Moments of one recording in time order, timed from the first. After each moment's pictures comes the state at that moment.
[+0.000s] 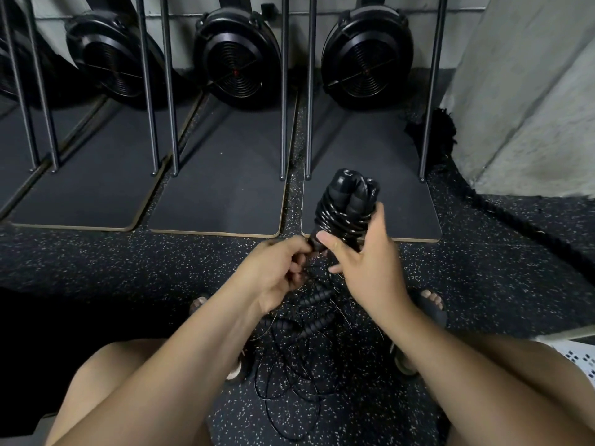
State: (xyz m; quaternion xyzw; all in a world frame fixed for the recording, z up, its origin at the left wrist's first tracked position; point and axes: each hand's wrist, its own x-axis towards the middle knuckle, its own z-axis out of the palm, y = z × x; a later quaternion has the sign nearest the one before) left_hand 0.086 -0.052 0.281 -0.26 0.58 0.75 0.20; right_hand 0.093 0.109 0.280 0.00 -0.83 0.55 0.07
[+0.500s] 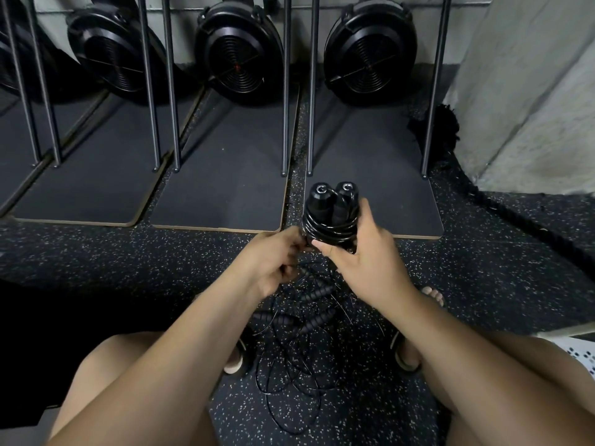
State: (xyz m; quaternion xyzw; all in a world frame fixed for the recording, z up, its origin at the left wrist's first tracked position) left_hand 0.076 -0.058 0.277 -0.28 0.63 0.70 0.18; right_hand 0.088 0.117 0.282 0.10 -0.87 0.48 0.03
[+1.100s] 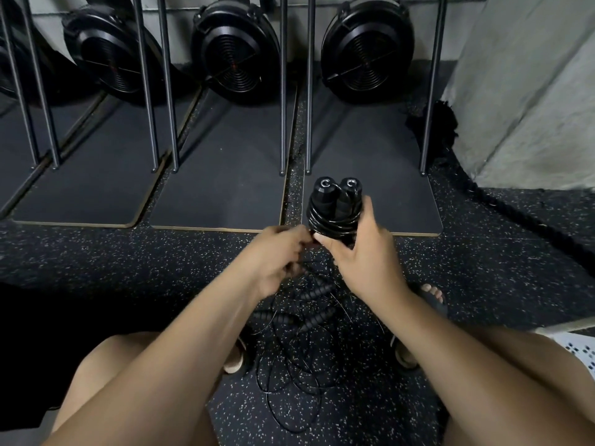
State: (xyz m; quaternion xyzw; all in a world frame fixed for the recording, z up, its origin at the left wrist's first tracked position) left_hand 0.074 -0.053 0.276 -0.24 0.64 0.70 0.20; right_hand 0.085 0.116 0.266 0.05 -0.89 0.45 0.09
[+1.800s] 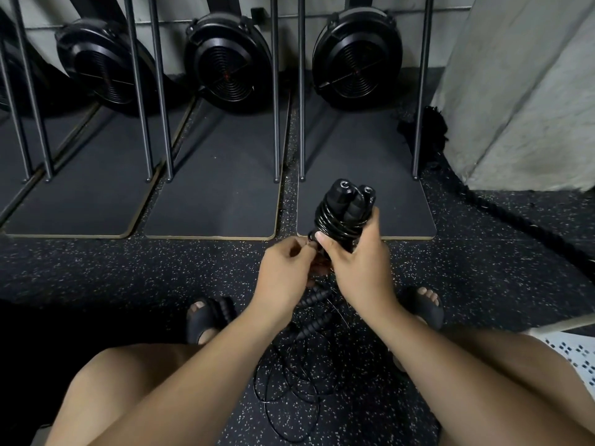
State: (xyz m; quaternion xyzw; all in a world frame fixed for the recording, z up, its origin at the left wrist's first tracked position) left_hand 0.102 -0.020 0.267 -0.17 0.73 0.66 0.06; right_hand 0.089 0.112 0.259 -0.04 -0.82 0.56 0.12
